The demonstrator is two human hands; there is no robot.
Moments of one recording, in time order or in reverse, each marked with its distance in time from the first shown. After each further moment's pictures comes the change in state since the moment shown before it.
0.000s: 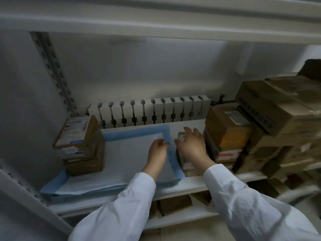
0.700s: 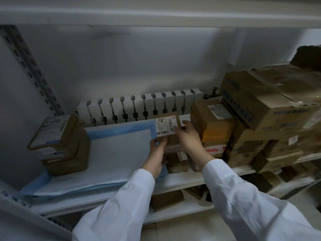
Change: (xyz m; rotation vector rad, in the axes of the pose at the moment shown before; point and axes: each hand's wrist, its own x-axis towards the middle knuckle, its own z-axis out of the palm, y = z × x) left_hand 0.012 -0.020 0.065 -0.344 -0.141 -0.149; right_hand 0.022 0.055 -0.021 0.733 -0.064 0.025
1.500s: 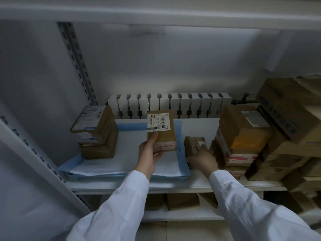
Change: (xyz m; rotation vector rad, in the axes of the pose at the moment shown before) left_hand -0.024 0.015 -0.089 -0.320 0.143 0.180; right_hand 0.008 0.060 0.046 -0.638 -0.171 0.286
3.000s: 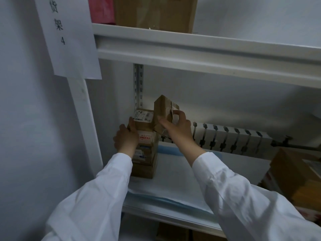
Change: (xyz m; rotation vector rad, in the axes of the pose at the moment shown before) left_hand 0.007 0.183 -0.138 0.837 0.718 0.327; right_hand -0.110 -0.274 0.010 0.640 -0.049 -0.658
